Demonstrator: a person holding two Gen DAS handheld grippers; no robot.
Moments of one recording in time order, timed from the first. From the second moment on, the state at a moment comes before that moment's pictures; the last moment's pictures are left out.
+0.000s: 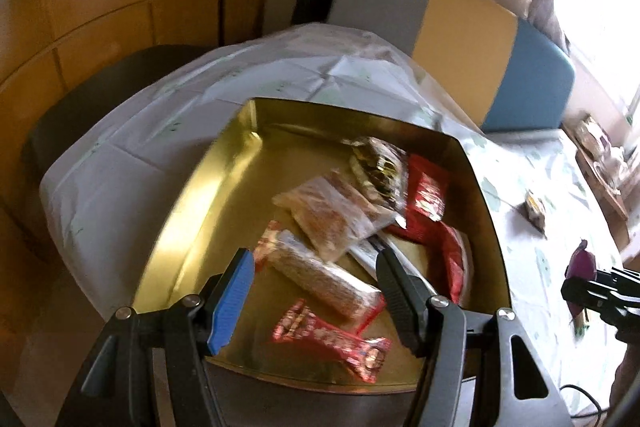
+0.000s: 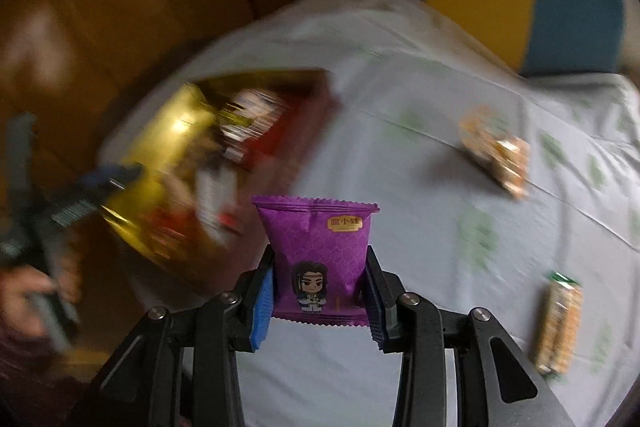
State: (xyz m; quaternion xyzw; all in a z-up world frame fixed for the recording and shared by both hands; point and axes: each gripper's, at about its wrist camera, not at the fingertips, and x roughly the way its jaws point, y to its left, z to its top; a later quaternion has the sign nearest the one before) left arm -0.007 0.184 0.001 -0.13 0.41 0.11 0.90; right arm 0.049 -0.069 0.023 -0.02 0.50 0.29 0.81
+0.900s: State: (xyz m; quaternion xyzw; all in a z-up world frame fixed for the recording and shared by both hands) left arm -0.017 0.196 -0.012 -0.14 0.42 0.13 0.89; right arm 0.047 -0.065 0.040 -0.04 0.49 0.26 0.83
